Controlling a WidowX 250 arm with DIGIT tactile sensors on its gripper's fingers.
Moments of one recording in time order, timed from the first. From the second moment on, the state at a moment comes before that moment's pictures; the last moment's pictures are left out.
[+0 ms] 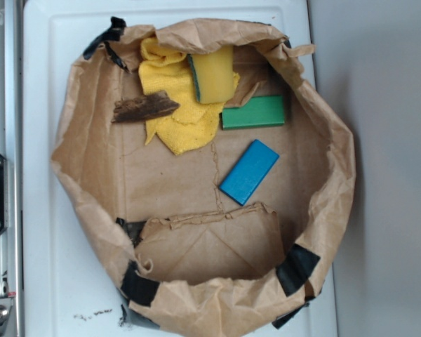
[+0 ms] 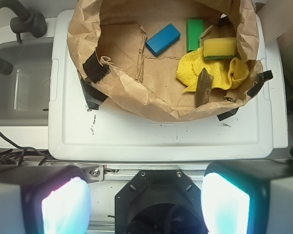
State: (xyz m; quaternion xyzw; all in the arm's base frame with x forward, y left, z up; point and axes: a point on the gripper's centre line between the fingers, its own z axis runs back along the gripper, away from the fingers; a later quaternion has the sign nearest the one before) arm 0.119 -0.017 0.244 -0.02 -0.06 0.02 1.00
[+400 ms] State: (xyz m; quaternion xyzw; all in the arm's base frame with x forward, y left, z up) arm 0.118 -0.016 0.240 -0.02 -0.05 0.03 1.00
